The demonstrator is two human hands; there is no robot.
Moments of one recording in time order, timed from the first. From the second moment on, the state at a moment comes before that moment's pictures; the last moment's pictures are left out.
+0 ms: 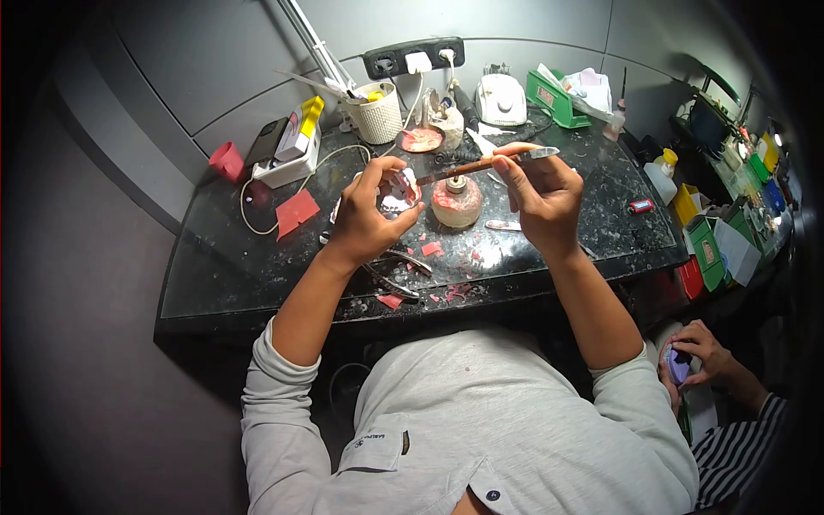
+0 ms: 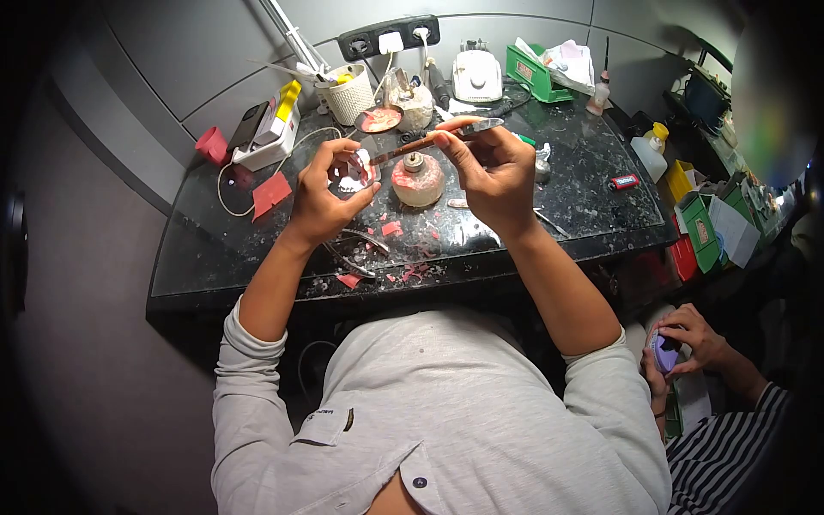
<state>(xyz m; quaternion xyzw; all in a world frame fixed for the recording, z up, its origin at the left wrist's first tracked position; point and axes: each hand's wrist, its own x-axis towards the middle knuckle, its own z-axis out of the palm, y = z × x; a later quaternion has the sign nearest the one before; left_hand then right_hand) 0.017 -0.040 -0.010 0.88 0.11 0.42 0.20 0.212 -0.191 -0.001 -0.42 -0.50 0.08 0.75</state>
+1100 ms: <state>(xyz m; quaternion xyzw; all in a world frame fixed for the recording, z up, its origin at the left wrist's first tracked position) 0.015 -0.046 -0.006 0.86 0.11 0.38 0.32 0.215 -0.193 0.000 -0.40 -0.52 0.12 0.75</state>
